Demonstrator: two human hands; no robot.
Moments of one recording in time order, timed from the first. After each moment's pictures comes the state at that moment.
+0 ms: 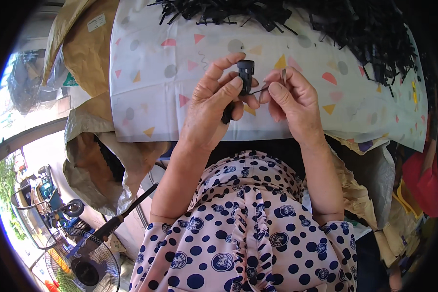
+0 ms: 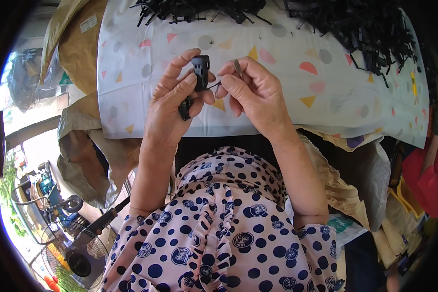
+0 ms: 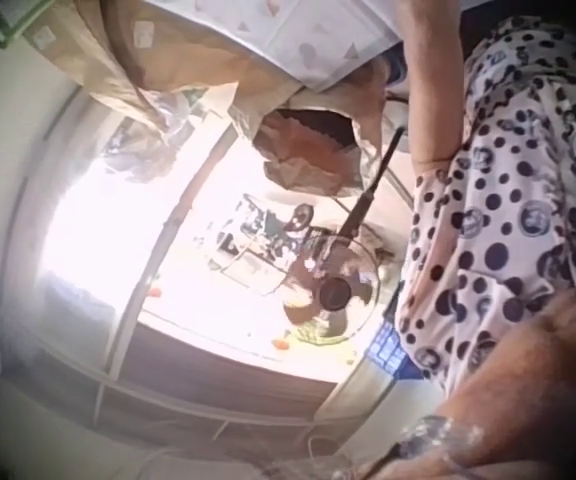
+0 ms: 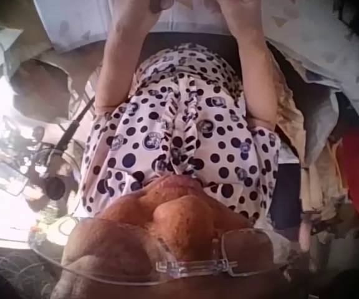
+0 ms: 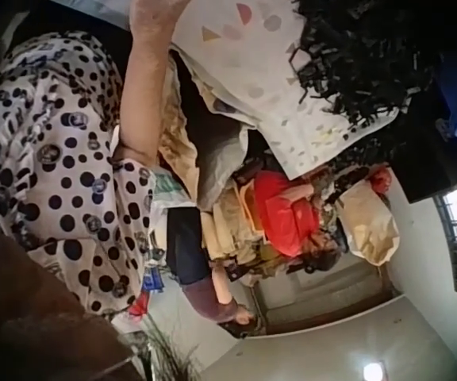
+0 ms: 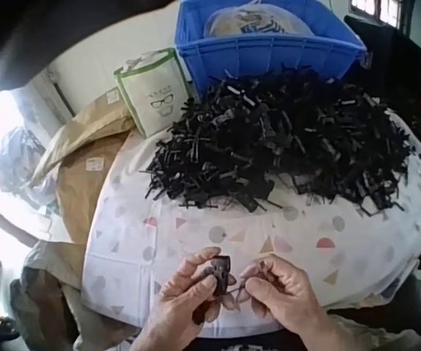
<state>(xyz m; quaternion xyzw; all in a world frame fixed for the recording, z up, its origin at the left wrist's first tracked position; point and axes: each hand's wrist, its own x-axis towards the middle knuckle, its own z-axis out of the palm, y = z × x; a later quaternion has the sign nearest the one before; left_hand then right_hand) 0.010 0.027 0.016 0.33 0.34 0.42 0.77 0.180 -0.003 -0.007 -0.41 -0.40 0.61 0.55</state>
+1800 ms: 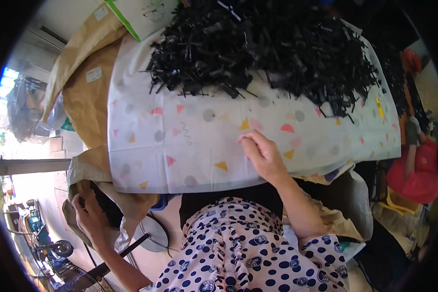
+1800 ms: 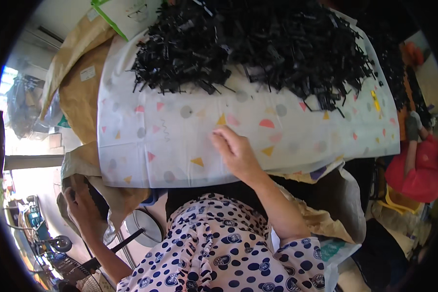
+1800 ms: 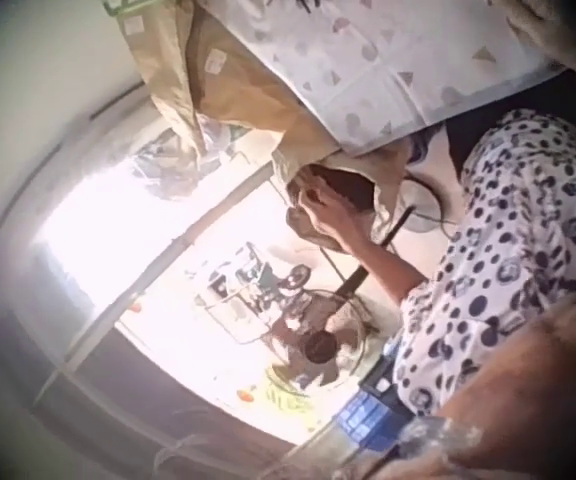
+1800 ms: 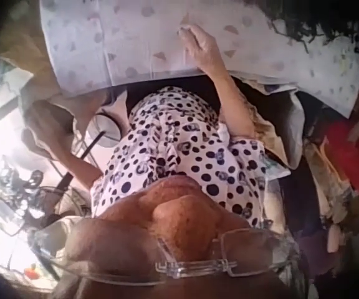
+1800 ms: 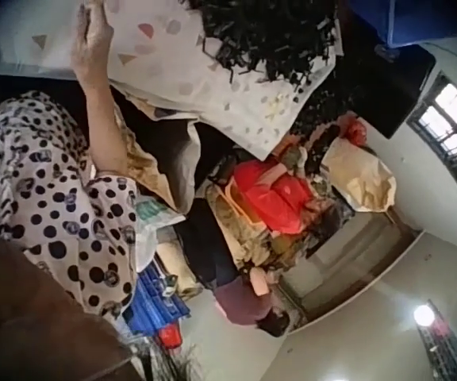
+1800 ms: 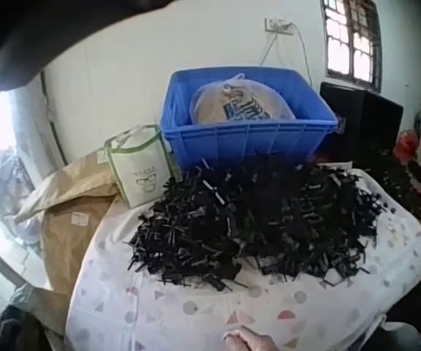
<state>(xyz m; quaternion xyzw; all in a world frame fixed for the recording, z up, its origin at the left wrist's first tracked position) -0.262 -0.052 0.079 0.55 0.82 0.15 -0.05 0.203 -0.003 -0.004 -0.53 -0.52 0.48 0.47</state>
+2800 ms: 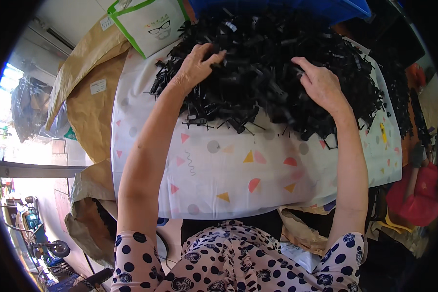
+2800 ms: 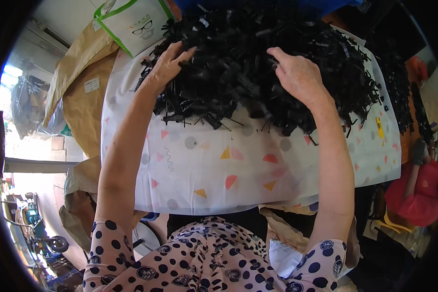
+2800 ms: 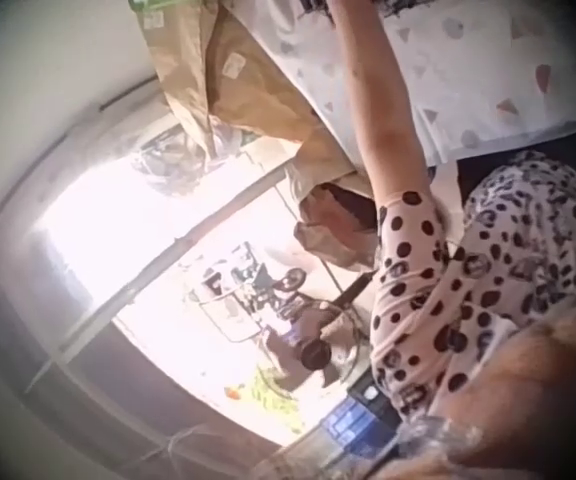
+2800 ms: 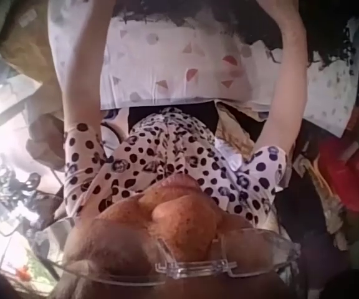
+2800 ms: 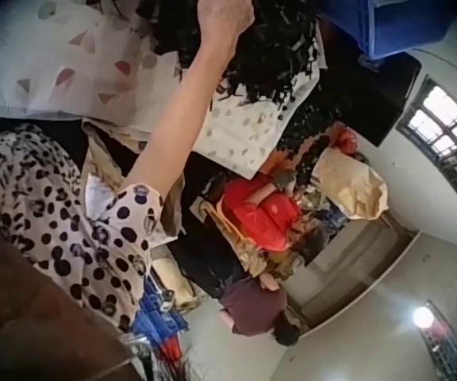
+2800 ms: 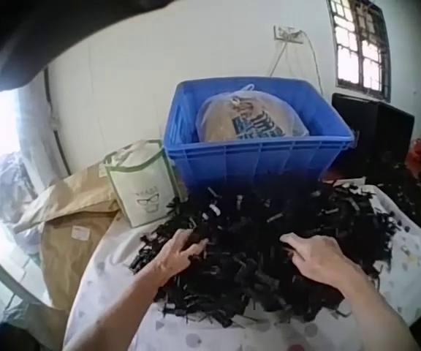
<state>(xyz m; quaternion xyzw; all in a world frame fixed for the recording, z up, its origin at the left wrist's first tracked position) 0.048 0.320 0.007 0.81 0.36 0.36 0.28 0.341 0.173 0.084 -0.67 -0.73 0.03 0.15</state>
